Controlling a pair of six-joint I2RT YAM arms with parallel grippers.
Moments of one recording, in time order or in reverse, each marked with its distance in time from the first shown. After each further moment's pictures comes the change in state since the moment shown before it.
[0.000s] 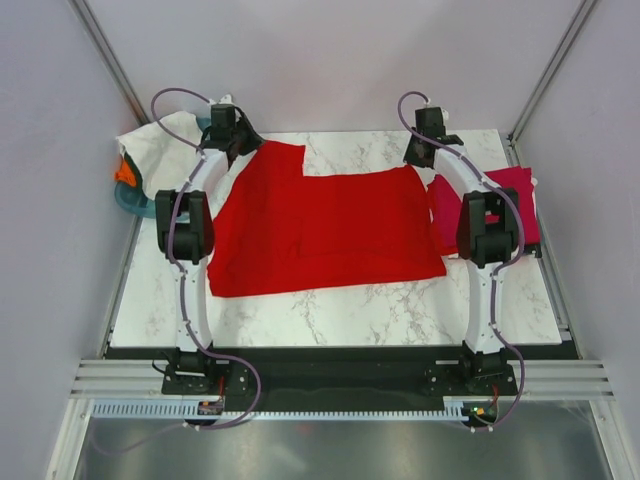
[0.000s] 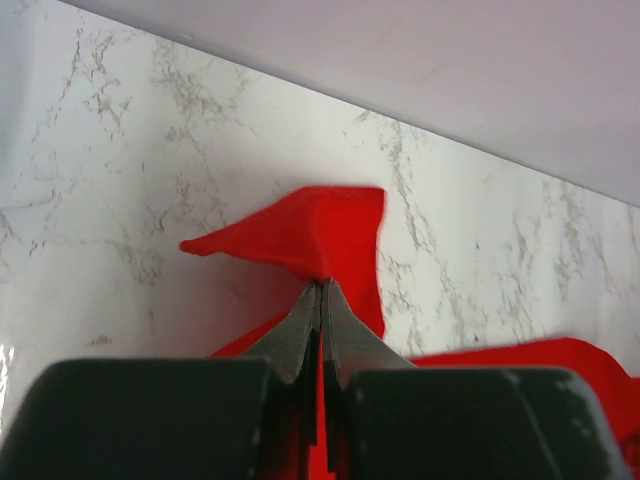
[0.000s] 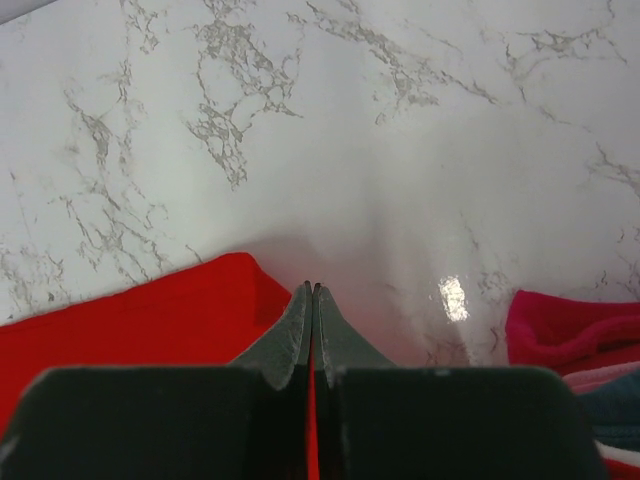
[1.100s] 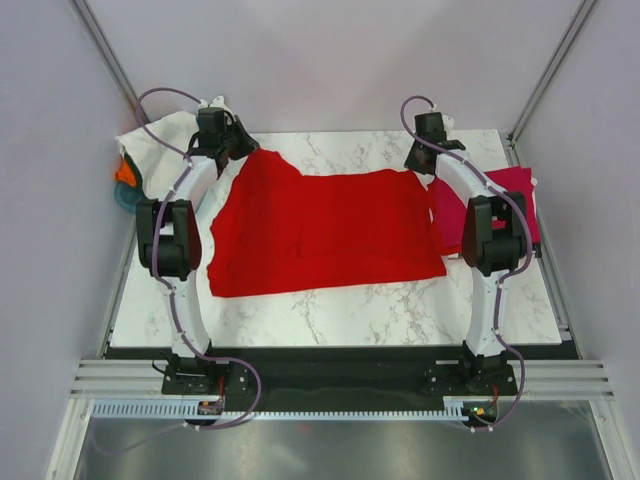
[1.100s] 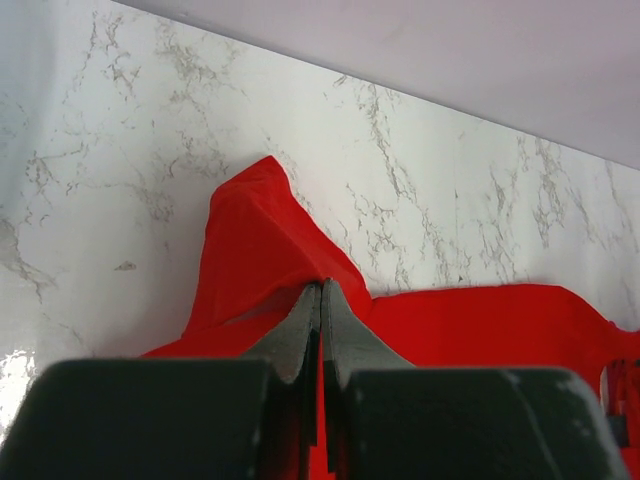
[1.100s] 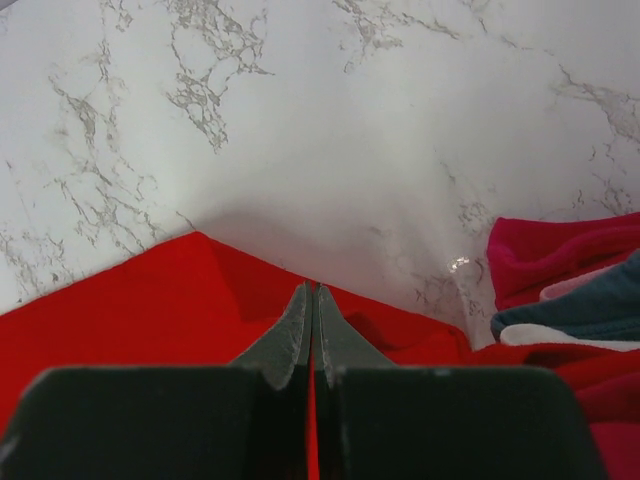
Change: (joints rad) left arm 0.014 -0.277 -0.314 0.072 0.041 0.061; right arm 0.015 -0.117 -0.154 0.009 0.061 0.104
